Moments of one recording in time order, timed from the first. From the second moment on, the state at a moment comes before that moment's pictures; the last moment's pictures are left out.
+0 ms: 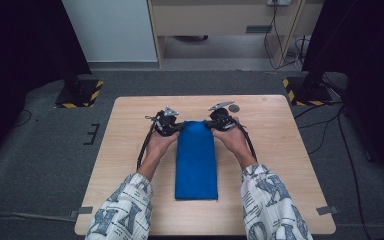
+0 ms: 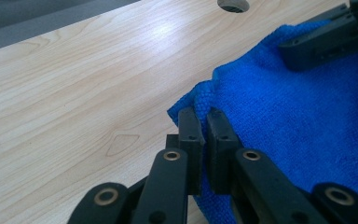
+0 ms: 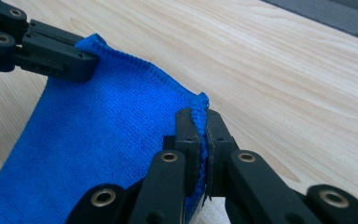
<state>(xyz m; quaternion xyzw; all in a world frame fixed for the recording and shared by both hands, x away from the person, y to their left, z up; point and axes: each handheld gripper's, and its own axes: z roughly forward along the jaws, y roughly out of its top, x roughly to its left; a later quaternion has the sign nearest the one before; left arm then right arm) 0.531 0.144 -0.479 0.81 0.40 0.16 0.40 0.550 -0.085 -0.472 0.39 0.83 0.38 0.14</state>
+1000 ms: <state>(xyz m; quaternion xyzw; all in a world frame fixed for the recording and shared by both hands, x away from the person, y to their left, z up) 0.540 0.141 -0.454 0.80 0.39 0.17 0.42 0.556 -0.093 -0.446 0.39 0.82 0.40 0.15</state>
